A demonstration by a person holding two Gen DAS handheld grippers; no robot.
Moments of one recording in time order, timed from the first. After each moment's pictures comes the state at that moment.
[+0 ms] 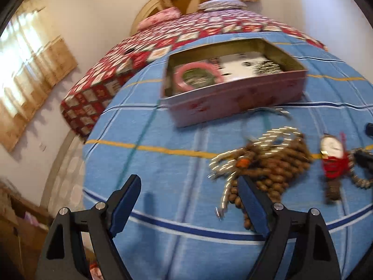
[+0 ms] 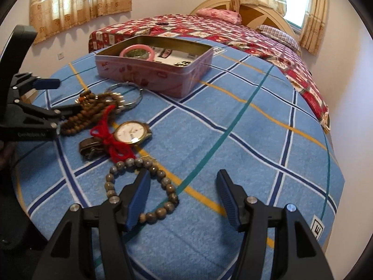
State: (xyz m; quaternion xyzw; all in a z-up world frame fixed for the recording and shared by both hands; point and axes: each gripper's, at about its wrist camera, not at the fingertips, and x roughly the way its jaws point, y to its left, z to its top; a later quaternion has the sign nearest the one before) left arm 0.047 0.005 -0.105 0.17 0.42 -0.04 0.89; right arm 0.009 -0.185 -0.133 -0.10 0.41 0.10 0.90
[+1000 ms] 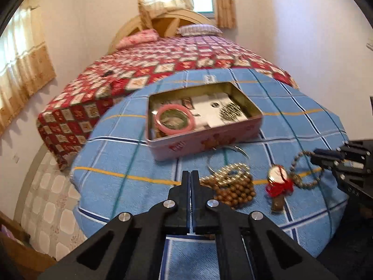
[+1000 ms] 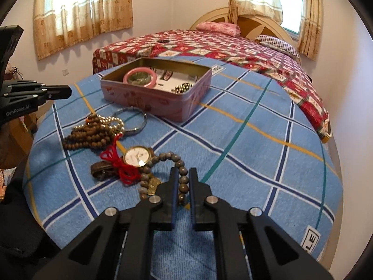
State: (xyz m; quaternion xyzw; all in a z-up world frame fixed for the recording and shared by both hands) left arm 0.025 0.001 -0.046 0.11 0.37 -0.17 0.90; right arm 0.005 -0.182 -0.108 -0.08 0.37 0.13 0.92
